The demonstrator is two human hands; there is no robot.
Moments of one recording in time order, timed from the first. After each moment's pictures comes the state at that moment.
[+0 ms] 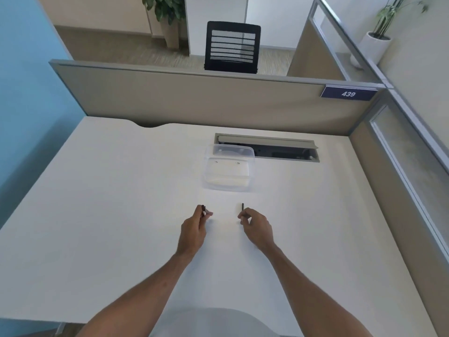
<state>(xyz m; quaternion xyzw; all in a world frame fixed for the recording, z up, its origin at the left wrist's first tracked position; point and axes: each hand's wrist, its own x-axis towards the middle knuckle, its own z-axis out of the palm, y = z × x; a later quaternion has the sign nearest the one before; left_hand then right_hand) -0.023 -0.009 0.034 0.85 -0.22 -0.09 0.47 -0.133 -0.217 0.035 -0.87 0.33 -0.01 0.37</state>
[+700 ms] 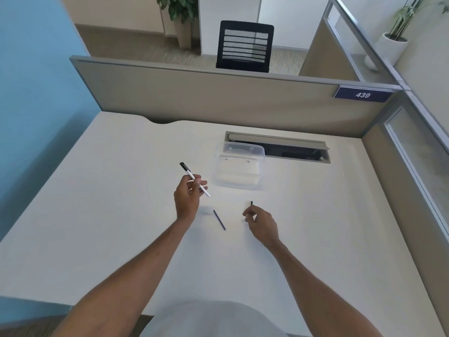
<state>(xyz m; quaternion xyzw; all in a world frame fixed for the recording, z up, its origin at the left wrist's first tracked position) 0.041 -0.016 0.082 0.70 -0.03 -0.08 0.71 -0.129 -0.210 0.039 -0.87 0.32 -0.01 0.37</state>
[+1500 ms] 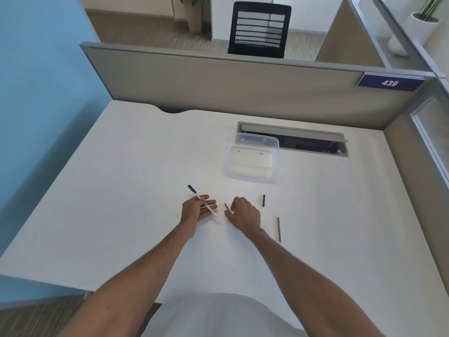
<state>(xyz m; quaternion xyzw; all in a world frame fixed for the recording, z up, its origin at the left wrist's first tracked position) 0.032 0.026 0.025 0.61 0.19 -0.31 0.70 -0.061 -0.137 0.037 -0.92 0.27 0.09 0.27</state>
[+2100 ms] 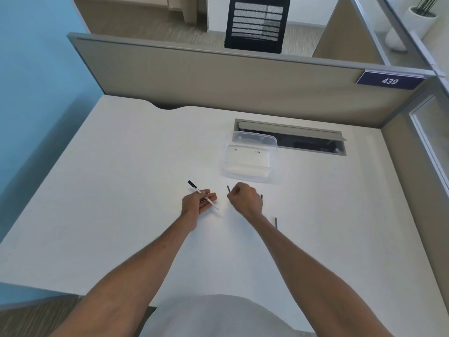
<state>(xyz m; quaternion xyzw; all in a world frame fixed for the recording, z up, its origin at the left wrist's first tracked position) 0.052 0.004 0.023 0.57 0.21 -0.33 0.73 -0.028 -0.160 0.073 -0.87 0.36 0.05 0.35</state>
